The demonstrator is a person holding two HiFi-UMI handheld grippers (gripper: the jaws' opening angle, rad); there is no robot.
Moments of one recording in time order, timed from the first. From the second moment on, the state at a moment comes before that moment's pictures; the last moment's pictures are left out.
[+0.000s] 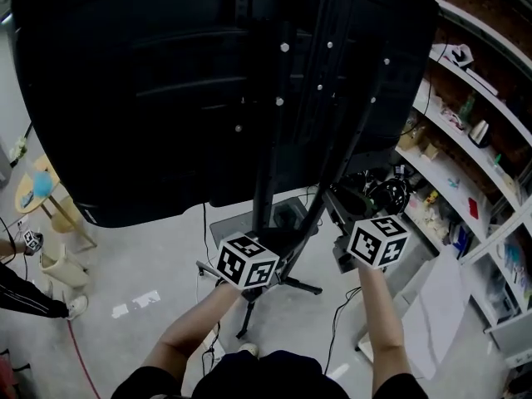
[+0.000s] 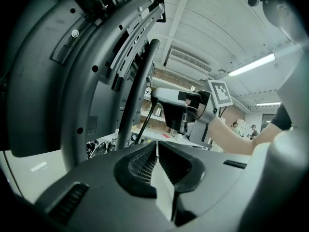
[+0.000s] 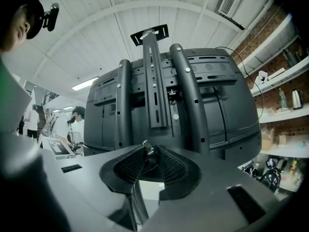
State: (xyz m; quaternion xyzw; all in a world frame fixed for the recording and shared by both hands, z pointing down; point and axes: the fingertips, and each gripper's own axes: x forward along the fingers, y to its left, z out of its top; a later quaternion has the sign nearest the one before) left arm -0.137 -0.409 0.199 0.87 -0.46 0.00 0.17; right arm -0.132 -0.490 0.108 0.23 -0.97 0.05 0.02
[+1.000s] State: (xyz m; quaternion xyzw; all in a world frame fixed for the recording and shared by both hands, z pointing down) left arm -0.172 -0.446 0.020 0.88 -0.47 -0.01 0.06; right arm -0.195 -0.526 -0.103 0.15 -0.99 -0.07 -0.01
